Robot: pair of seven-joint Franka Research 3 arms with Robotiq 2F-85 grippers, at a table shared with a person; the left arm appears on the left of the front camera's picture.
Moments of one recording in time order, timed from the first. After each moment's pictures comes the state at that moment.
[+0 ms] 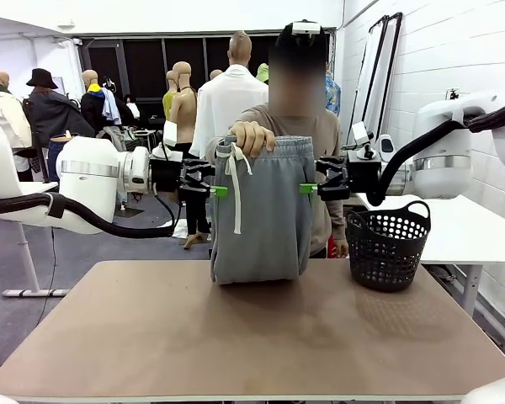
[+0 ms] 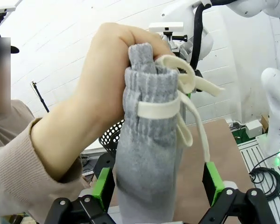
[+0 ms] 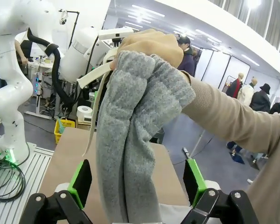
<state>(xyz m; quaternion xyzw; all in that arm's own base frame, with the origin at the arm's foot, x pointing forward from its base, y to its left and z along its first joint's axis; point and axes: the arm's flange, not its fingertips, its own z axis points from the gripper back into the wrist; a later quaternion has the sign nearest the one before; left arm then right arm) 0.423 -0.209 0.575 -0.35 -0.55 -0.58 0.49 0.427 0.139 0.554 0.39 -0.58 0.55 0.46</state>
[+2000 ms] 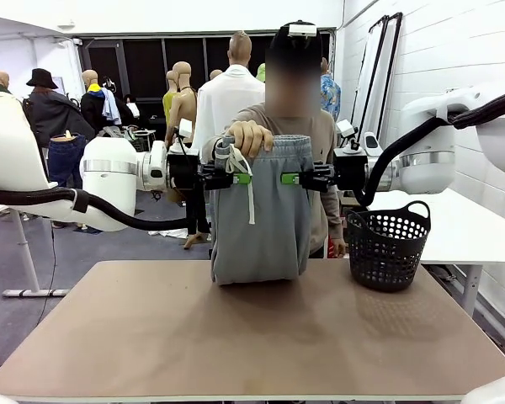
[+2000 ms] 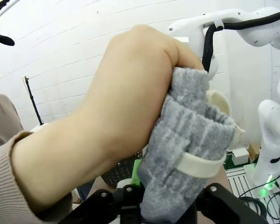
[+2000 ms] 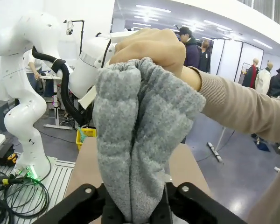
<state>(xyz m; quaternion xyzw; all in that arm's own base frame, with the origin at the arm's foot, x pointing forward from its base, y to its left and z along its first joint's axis) 0.439 -0.243 0.574 -0.42 -0.53 -0.53 0.51 0.431 0.166 0.560 0.45 -0.53 0.53 0.49</state>
